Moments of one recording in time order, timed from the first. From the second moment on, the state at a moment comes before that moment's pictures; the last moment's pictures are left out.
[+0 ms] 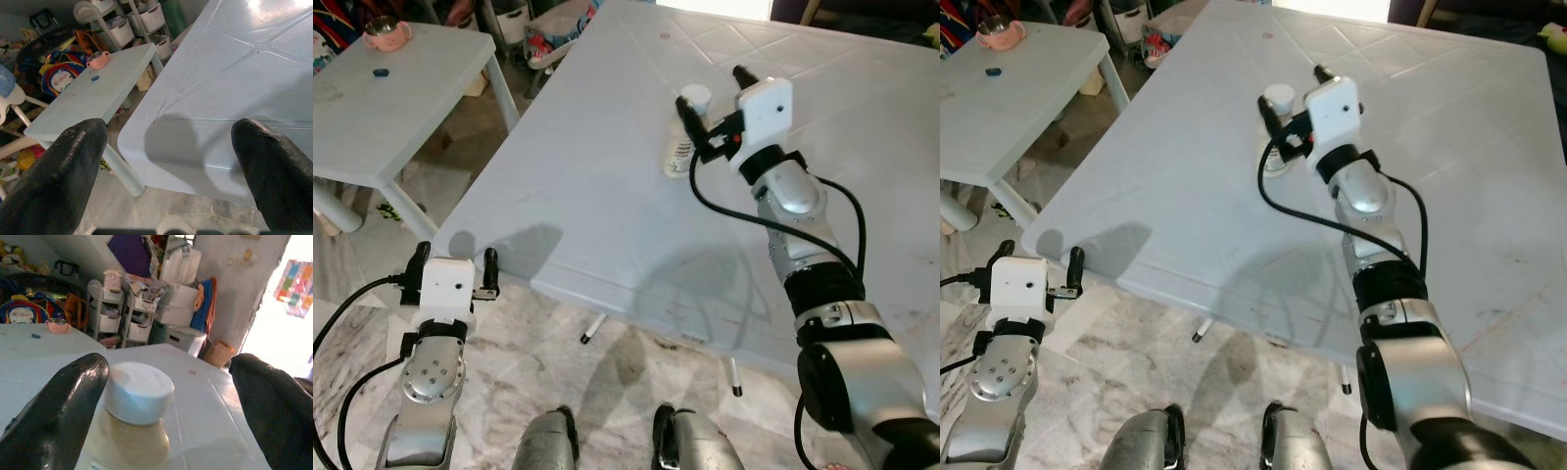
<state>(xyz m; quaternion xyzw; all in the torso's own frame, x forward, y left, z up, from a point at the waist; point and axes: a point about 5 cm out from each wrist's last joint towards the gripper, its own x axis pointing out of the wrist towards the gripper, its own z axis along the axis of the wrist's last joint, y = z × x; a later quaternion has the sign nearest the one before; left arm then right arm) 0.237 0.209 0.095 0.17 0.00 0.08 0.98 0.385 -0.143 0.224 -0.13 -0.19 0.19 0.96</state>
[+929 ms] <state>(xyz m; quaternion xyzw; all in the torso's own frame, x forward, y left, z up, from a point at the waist) 0.241 0.208 0.099 0.17 0.00 0.07 0.98 0.404 -0.123 0.219 -0.08 -0.13 0.20 0.97</state>
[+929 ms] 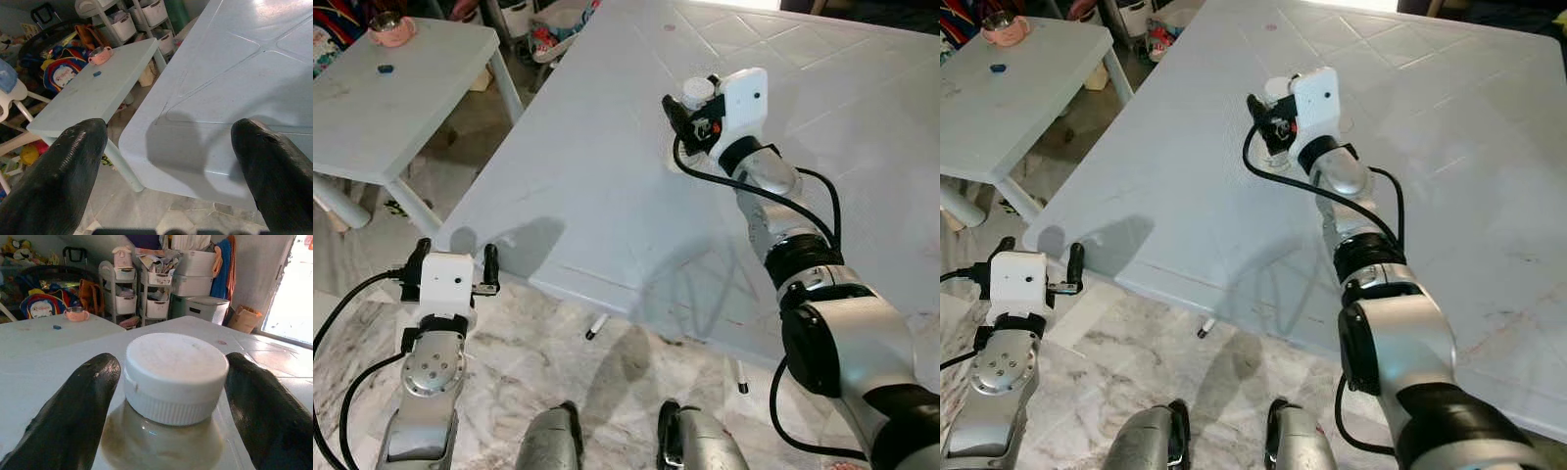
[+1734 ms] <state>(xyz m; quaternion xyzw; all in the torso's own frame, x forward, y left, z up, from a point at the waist) 0.247 0.201 0.097 0.13 0.01 0.08 0.99 0.400 -0.123 0.219 -0.12 -0.15 0.21 0.96</state>
